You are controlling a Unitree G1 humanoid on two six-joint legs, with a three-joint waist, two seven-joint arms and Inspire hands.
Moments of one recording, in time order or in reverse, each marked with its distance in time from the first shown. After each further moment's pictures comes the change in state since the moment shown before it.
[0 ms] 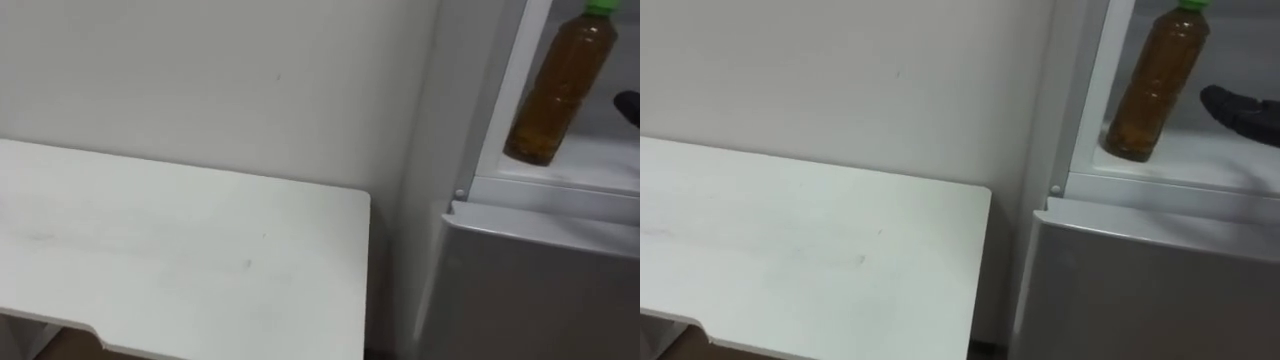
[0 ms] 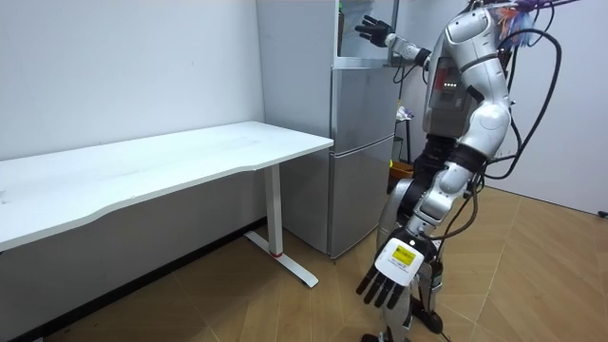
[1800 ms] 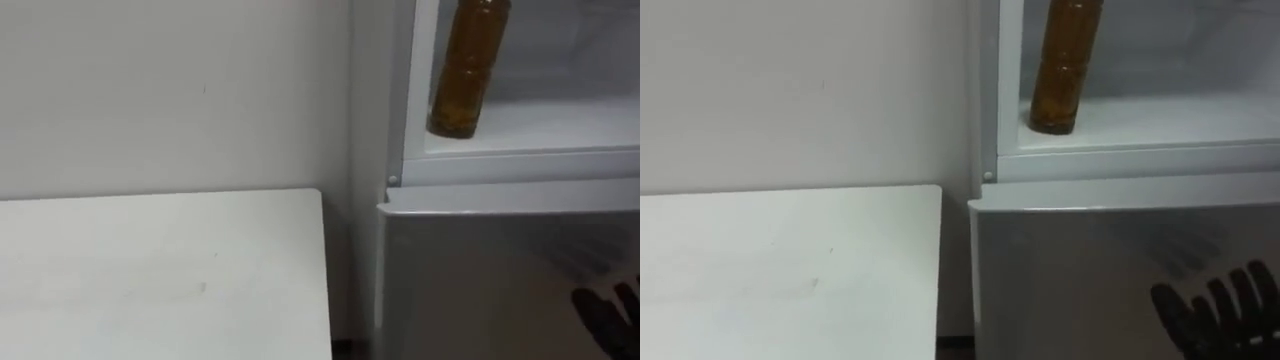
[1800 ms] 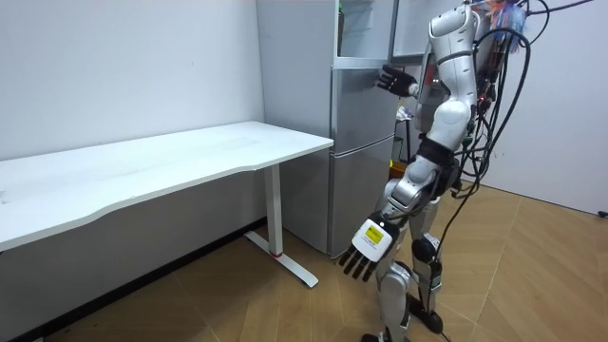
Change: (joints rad) left arm -0.125 -0.117 -0.139 0.176 0.057 -0.099 0.054; right arm 0.803 0.580 -0.060 -0.384 0.120 -0.178 0.201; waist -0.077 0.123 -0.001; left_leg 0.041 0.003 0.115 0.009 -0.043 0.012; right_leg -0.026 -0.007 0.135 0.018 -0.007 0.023
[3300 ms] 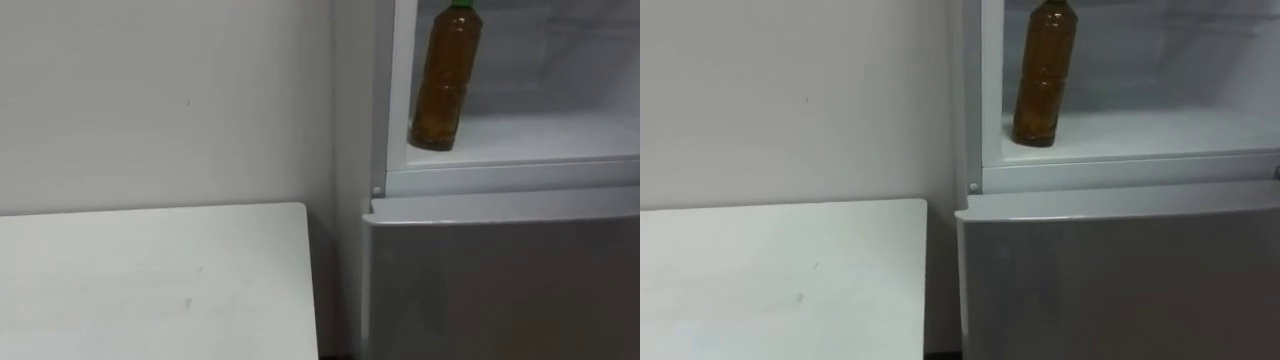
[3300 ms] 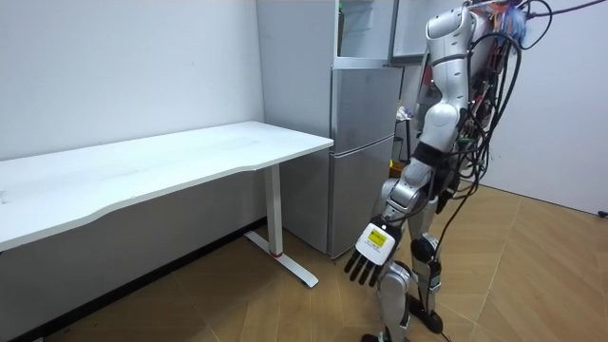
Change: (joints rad) left arm -0.008 -0.017 -0.037 0.094 -0.089 0.071 0.046; right arm -0.058 0.069 0.113 1.322 -0.296 0.231 0.221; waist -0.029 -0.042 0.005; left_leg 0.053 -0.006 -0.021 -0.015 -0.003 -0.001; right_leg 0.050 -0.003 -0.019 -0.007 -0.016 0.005
